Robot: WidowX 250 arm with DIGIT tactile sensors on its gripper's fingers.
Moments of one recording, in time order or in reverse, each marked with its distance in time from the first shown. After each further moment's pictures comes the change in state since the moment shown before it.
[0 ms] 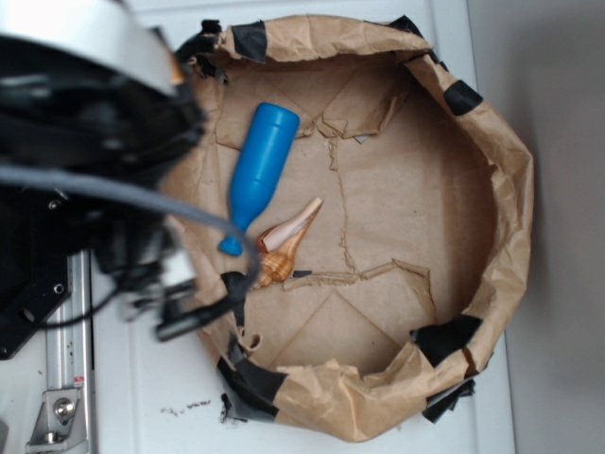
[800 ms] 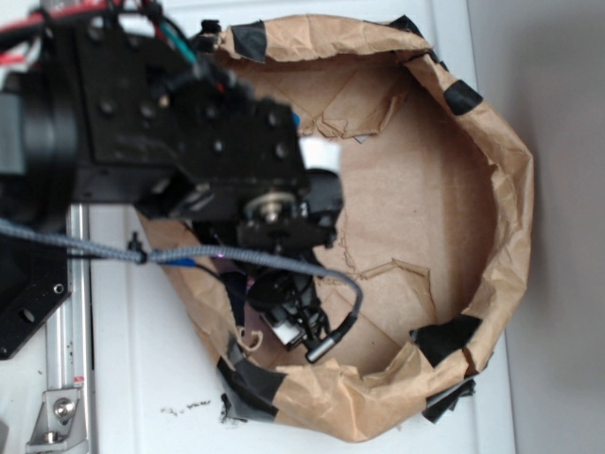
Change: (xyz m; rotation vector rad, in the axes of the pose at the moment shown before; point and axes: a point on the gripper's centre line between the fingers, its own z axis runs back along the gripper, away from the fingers) arm 0.006 -0.040 -0.125 -0.096 0.151 0.235
